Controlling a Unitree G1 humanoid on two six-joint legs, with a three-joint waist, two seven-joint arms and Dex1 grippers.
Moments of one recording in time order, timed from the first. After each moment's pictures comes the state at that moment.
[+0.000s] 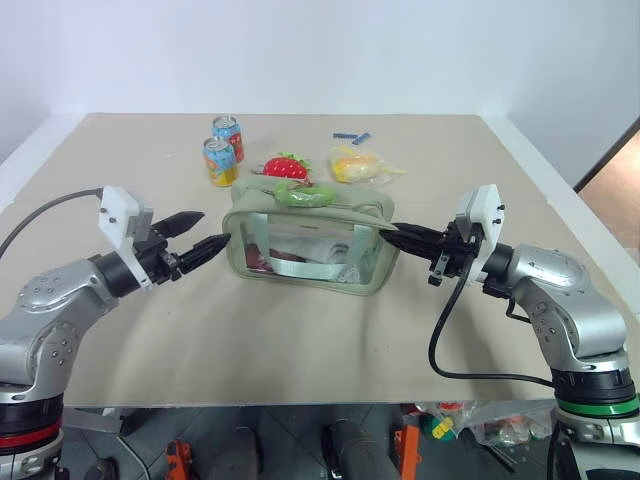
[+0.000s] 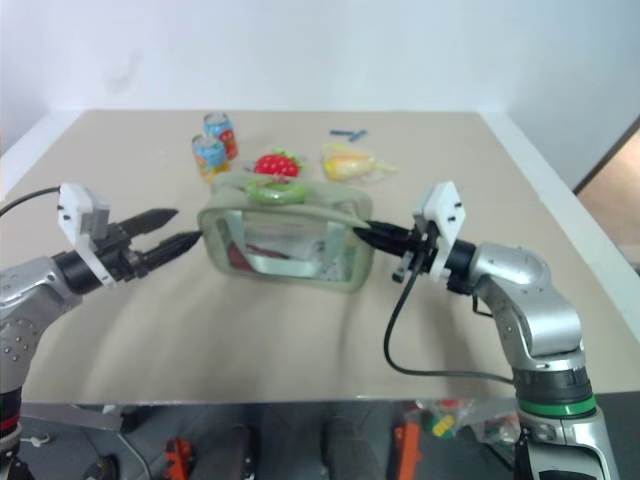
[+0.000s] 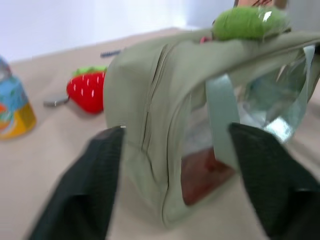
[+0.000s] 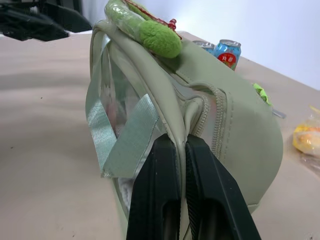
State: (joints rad) left arm -0.28 0.65 0.28 -0.32 -0.66 0.55 -0.71; right arm -0.43 -0.67 -0.09 -0.22 0.51 0.44 0.92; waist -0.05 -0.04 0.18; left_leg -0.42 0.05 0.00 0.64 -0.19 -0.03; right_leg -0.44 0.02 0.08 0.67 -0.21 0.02
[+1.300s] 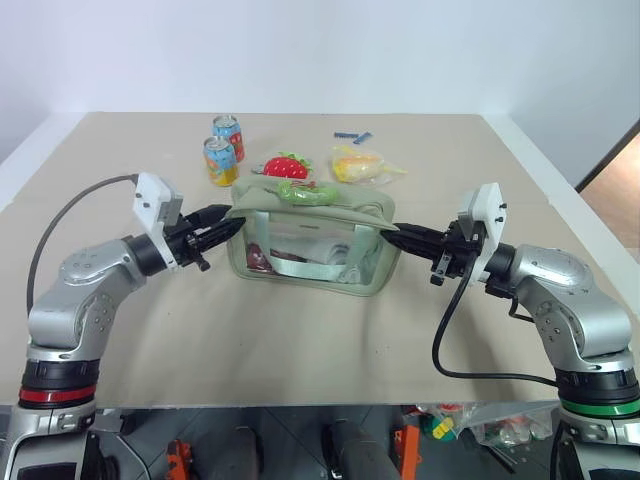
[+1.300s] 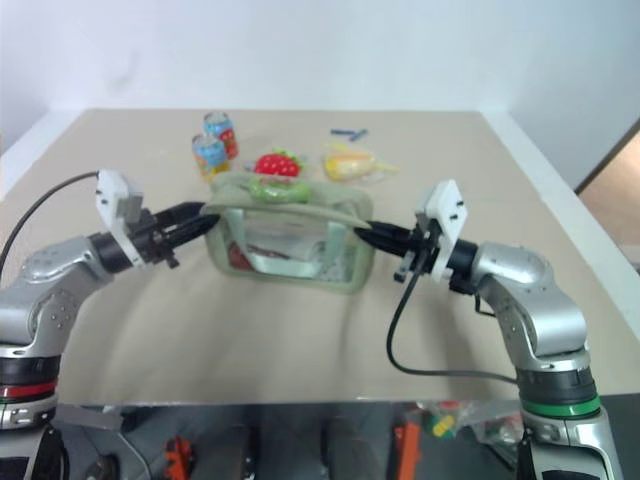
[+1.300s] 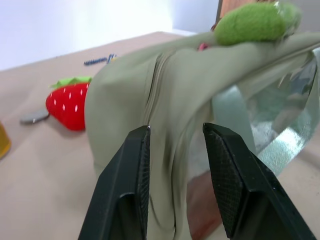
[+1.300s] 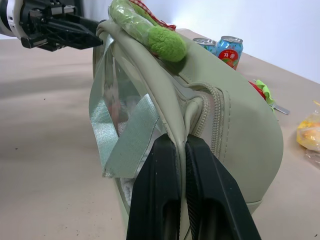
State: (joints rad) left arm -0.45 0.61 0.15 -0.12 -0.57 0.48 -0.82; right arm -0.42 -0.68 -0.10 -0.24 0.53 0.48 0.91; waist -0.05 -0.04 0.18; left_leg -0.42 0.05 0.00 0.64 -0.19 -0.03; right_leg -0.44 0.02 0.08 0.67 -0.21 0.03
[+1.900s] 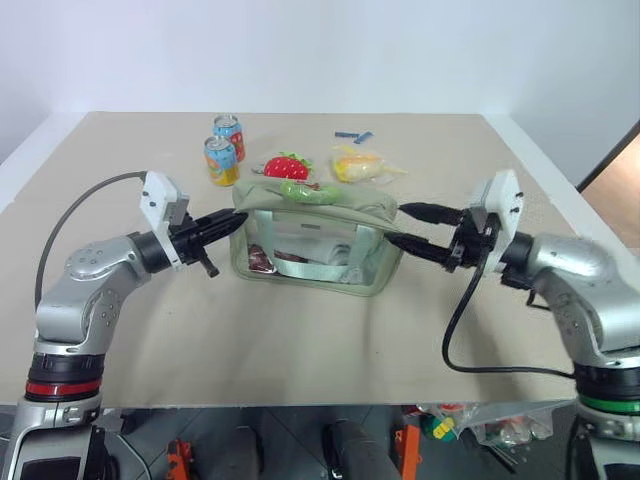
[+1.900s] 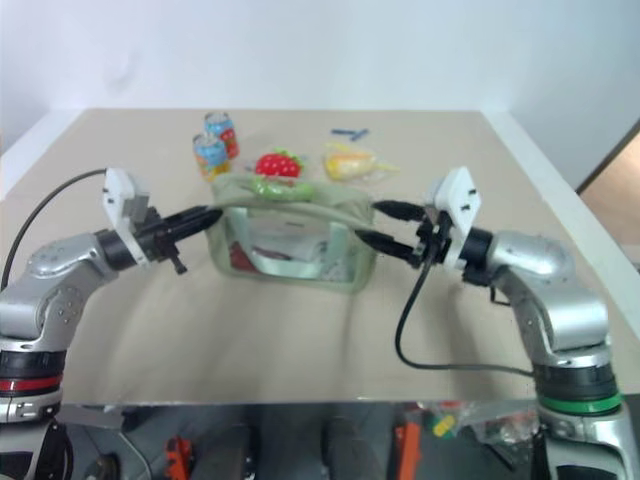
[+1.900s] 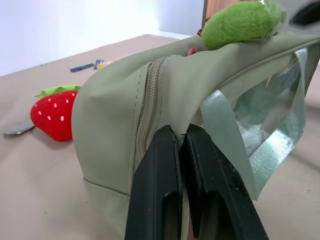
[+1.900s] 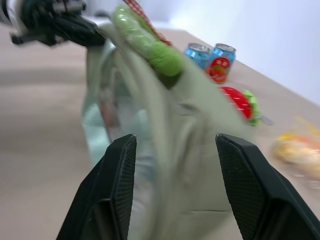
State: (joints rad) left arm -0.45 0.60 0.15 -0.13 -0.56 0.49 -0.85; right arm -0.56 -0.79 -0.12 -0.27 0.53 0.51 0.93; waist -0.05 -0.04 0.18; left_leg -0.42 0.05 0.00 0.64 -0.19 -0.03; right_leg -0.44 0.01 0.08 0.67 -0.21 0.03
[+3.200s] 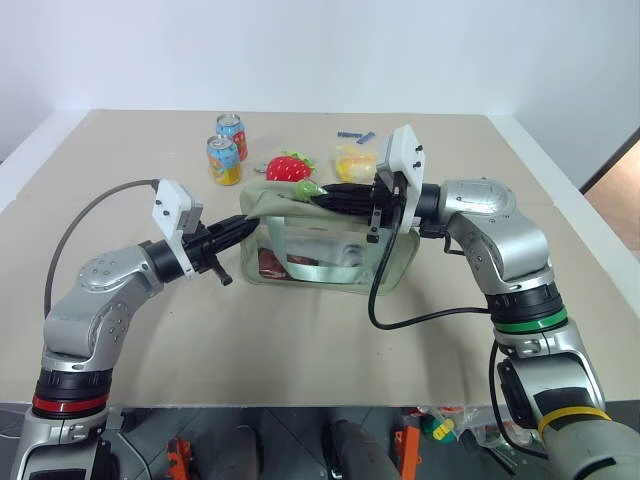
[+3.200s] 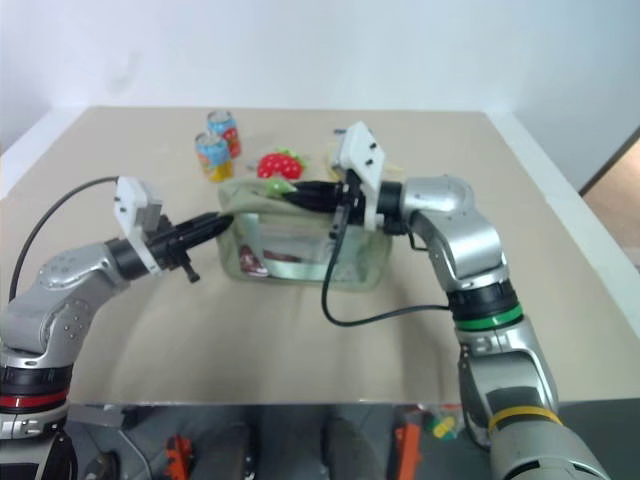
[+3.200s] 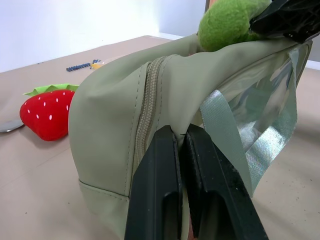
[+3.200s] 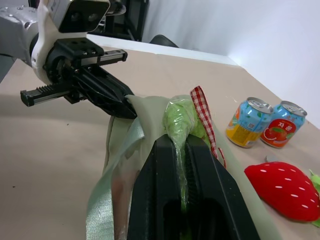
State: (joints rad) left arm -0.41 0.56 0.13 -0.24 -0.57 0.53 -0.76; right arm -0.87 -0.51 0.15 0.03 0.38 0.40 1.02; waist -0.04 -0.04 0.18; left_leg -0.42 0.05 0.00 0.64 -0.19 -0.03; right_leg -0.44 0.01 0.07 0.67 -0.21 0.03
